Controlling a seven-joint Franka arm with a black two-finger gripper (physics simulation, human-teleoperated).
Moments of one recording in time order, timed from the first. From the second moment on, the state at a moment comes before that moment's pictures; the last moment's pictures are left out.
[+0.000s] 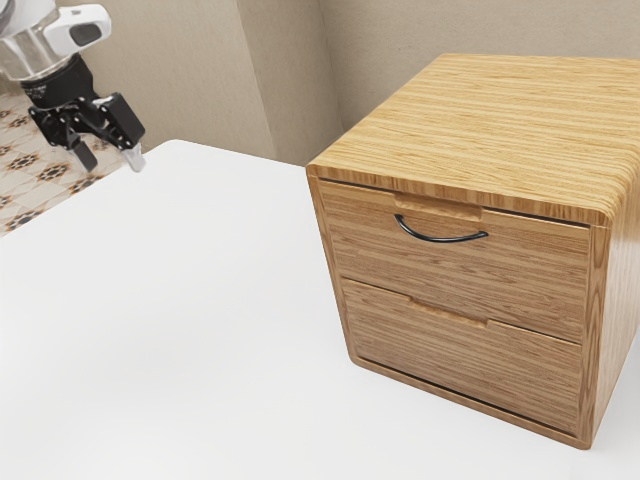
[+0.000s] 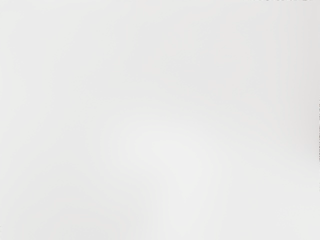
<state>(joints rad) 0.30 0.02 0.11 -1.27 -0.08 1.45 0.15</state>
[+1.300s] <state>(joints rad) 0.28 -0.33 -0.58 -1.83 0.05 1.95 0.90</state>
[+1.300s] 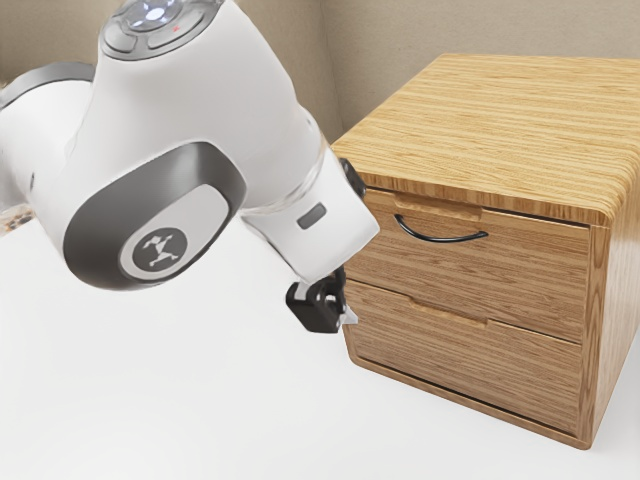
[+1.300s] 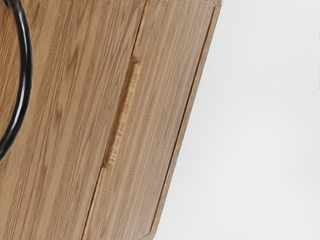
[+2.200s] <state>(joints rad) 0.33 -0.13 -0.66 -1.78 0.14 2.12 1.09</state>
